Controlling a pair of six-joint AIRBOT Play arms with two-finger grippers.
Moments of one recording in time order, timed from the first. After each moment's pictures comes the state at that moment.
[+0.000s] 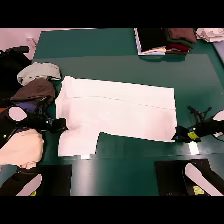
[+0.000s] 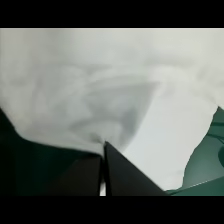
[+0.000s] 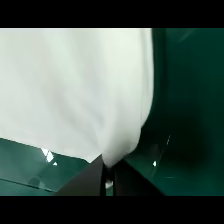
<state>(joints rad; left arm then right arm) -0.04 -0.91 0.59 1.08 -1.10 -1.53 -0.43 -0.97 0.48 -1.22 1.32 1.30</state>
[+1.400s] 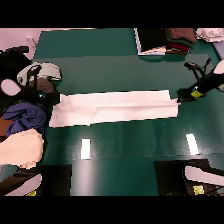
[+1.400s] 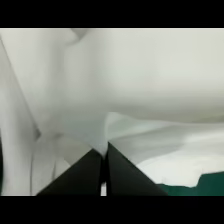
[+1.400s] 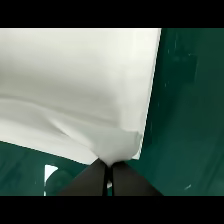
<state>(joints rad) -0.04 -1.15 0.99 1.27 -0.99 -1.53 -0.18 -1.34 1.24 -1.36 1.42 1.32</state>
